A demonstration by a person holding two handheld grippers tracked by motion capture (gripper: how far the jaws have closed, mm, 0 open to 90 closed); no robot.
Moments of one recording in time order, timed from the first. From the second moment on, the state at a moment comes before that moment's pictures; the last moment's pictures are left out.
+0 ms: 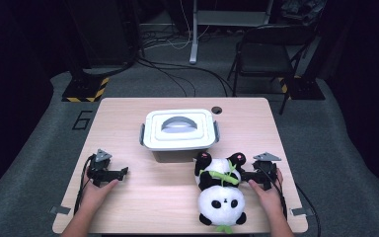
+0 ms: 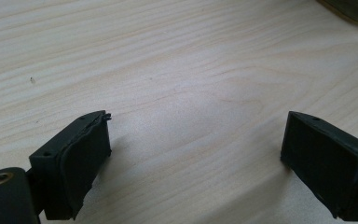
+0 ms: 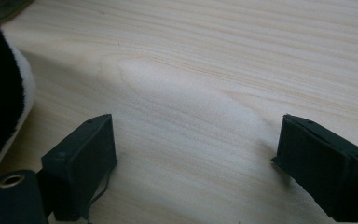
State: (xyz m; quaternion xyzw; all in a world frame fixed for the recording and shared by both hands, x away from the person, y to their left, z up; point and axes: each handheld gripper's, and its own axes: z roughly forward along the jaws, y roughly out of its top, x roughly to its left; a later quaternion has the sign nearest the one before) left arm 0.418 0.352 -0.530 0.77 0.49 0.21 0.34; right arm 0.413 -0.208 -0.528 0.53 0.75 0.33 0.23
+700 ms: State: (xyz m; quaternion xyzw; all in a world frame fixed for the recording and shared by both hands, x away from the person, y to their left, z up) left arm 0.417 0.353 -0.530 0.77 0.49 0.21 0.34; right arm 0.412 -0.208 -0.528 0.53 0.75 0.33 0.23
